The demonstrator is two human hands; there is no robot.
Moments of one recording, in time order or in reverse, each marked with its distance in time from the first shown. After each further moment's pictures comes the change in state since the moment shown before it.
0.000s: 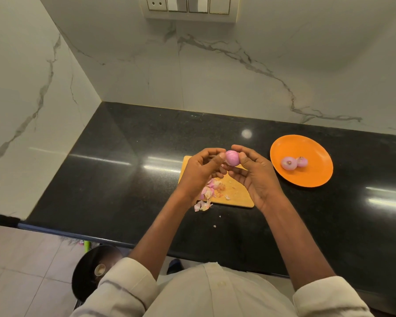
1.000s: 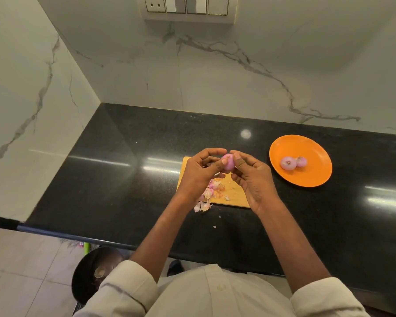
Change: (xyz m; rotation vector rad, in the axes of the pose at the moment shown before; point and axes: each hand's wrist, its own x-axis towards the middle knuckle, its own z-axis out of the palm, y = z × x) left_hand -0.003 -0.001 0.003 -0.012 0.023 0.055; right_hand -0.007 0.007 0.005 0.064 0.066 -0.013
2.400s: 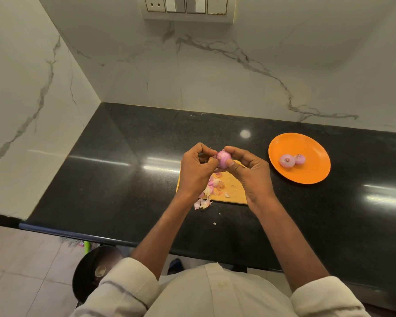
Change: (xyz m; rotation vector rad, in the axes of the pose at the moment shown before) left_hand -0.005 0.006 0.003 0.213 0.182 0.111; right_hand -0.005 0.008 0.001 -0.263 -0.048 -0.227
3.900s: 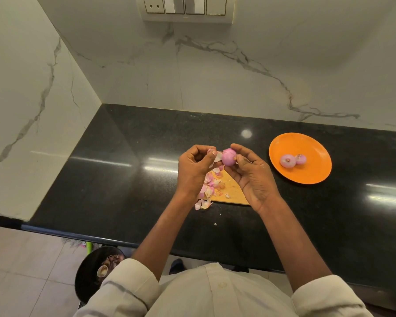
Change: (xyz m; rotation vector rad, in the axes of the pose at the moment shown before) left_hand 0.004 -0.008 -0.001 -0.202 0.060 -0.067; right_hand 0.006 -0.001 -0.007 0.413 -0.037 0.229
